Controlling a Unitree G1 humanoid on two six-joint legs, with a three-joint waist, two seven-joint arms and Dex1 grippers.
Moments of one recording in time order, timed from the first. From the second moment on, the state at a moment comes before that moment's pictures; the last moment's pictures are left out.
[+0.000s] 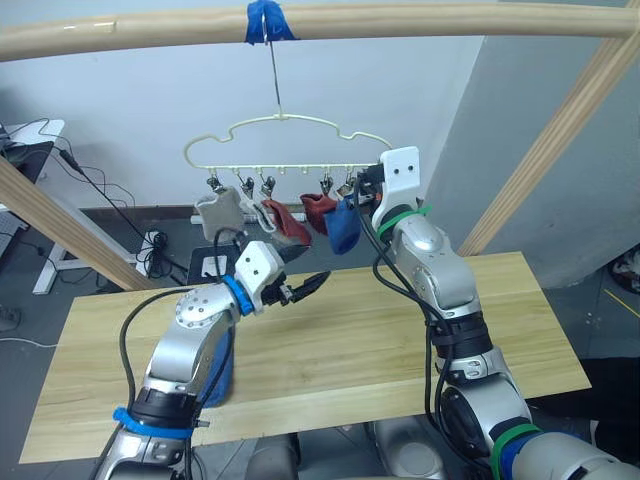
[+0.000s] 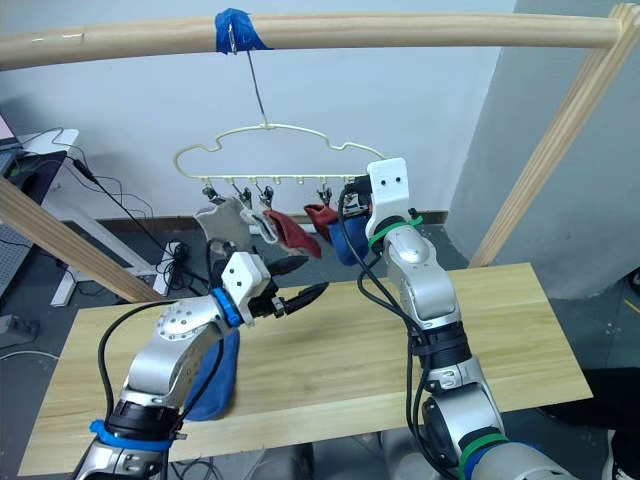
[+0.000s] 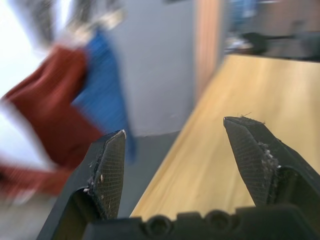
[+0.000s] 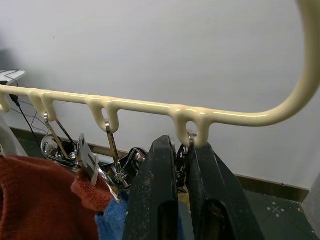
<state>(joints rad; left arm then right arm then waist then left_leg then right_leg) -0.20 0.41 -0.02 -0.06 -0.26 0.21 -0.69 -0.73 0.04 0.06 0.09 0.06 0.48 0.09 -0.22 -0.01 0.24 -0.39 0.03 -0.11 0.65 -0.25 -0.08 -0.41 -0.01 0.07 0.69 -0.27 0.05</state>
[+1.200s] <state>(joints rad) 0.08 0.27 0.25 0.10 -0.21 0.41 -0.19 -0.72 0.03 0.07 0.09 0.06 0.49 0.12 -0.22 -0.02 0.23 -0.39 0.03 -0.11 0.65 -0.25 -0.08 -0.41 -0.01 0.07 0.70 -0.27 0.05</state>
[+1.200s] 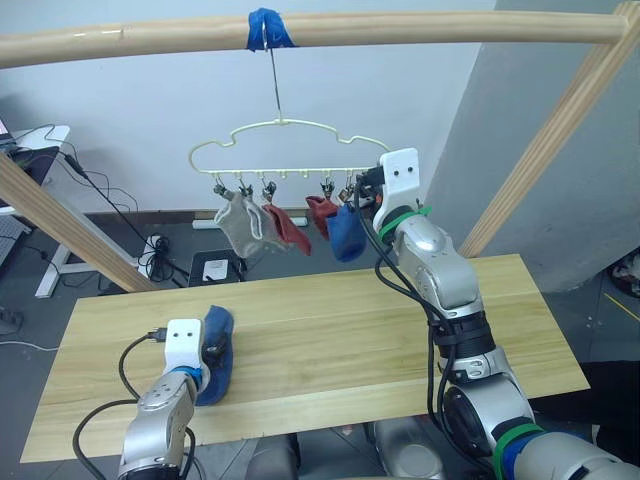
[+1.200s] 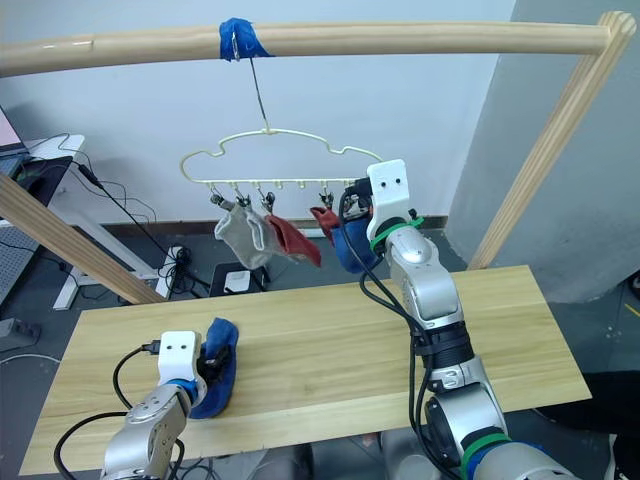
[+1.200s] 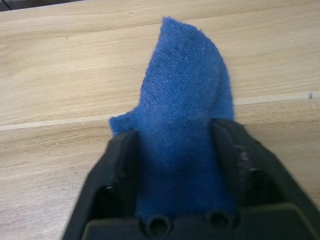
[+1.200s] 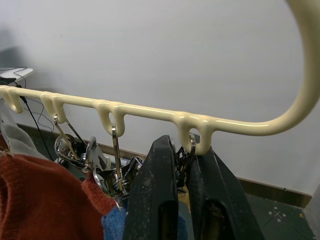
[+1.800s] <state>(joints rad) -0.24 0.41 -0.12 0.13 -0.09 -0.03 -0.69 -0.72 0.04 0.07 0.08 0.06 0.51 0.12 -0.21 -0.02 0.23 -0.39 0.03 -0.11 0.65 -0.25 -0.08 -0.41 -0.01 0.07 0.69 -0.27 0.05</state>
